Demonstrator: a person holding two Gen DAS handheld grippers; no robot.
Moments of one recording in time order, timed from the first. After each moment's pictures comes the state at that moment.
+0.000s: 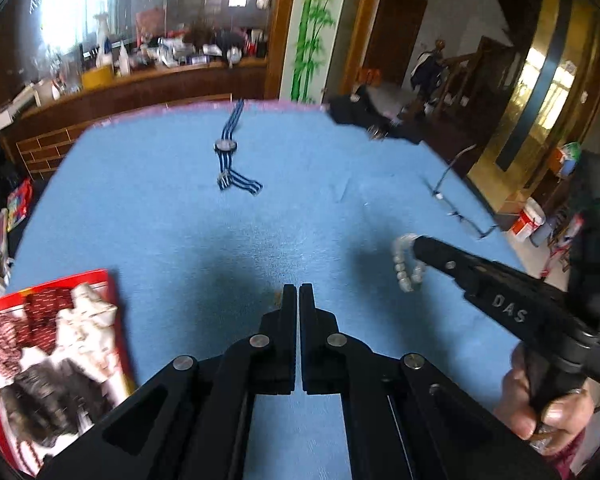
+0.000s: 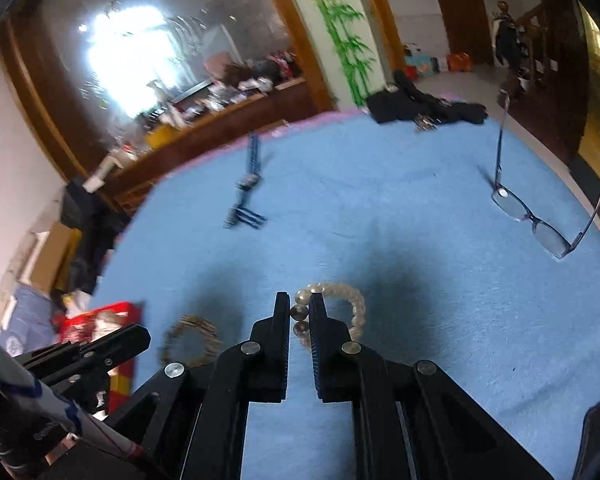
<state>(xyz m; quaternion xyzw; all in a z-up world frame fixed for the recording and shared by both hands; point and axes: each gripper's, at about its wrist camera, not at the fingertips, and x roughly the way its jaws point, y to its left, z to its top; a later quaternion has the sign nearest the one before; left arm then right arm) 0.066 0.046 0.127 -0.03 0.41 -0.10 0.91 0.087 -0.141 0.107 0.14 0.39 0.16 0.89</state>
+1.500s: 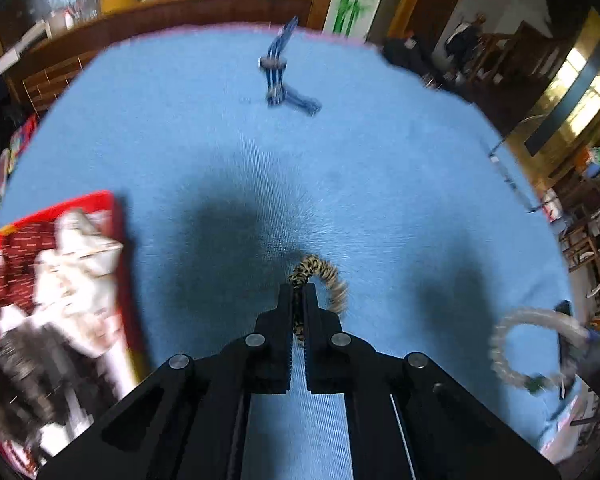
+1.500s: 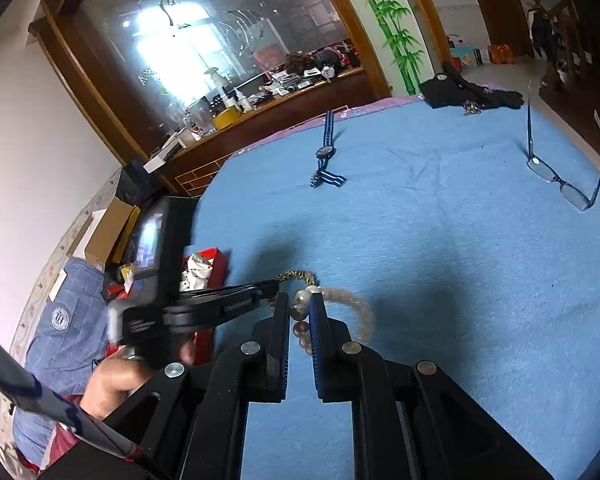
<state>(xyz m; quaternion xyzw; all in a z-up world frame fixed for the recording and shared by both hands) 0.091 0.094 0.059 -0.06 0.50 -0.07 0.86 0.008 -0.114 0.118 0.15 0.40 0.24 0.87</state>
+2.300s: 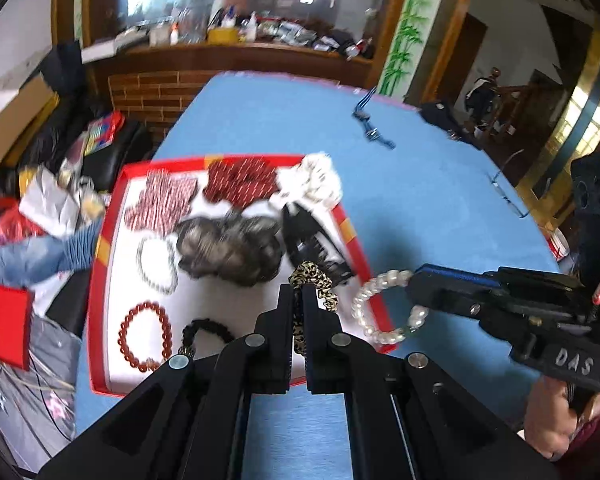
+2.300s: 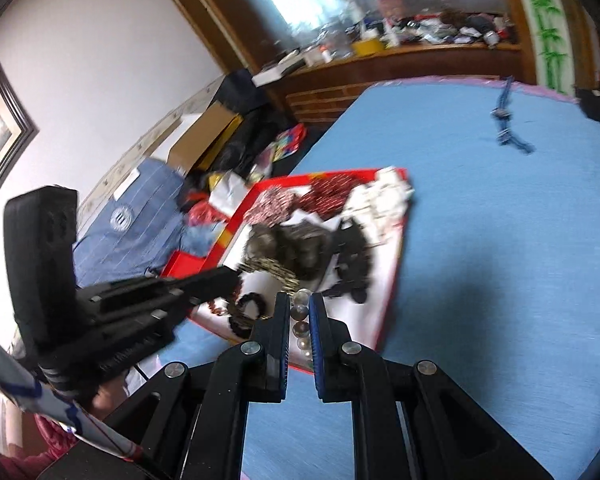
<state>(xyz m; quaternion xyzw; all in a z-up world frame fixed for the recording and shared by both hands) -0.094 0.246 0.100 -0.09 0.43 0.00 0.90 -0.042 0.086 0.102 0.06 0.44 0.42 0.79</state>
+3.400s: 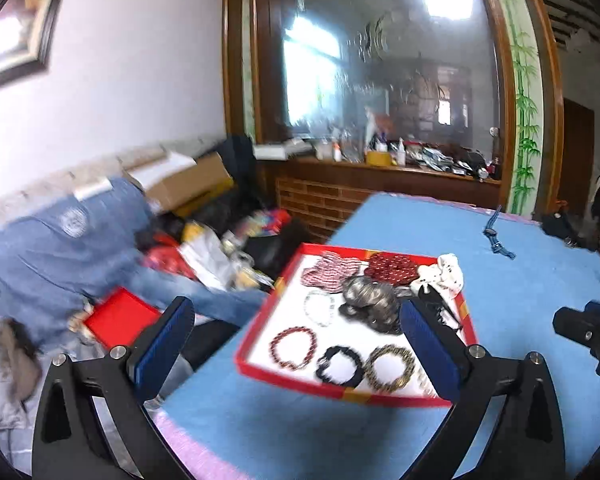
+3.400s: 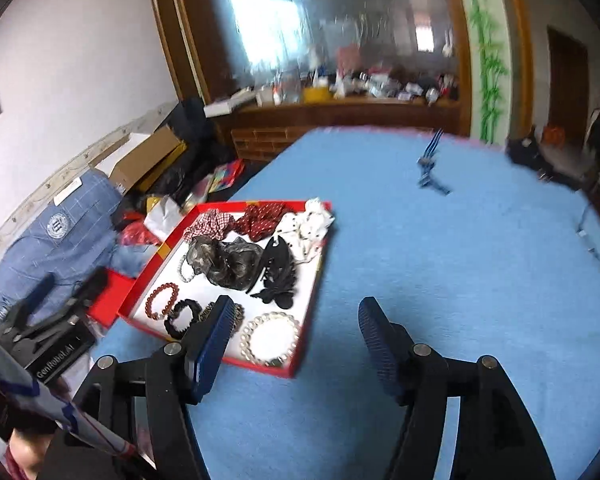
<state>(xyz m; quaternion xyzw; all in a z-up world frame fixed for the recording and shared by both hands) -0.218 0.209 0.119 -0.02 0.19 0.31 0.93 -0.107 0.034 0.124 -0.02 0.33 0.28 0.90</state>
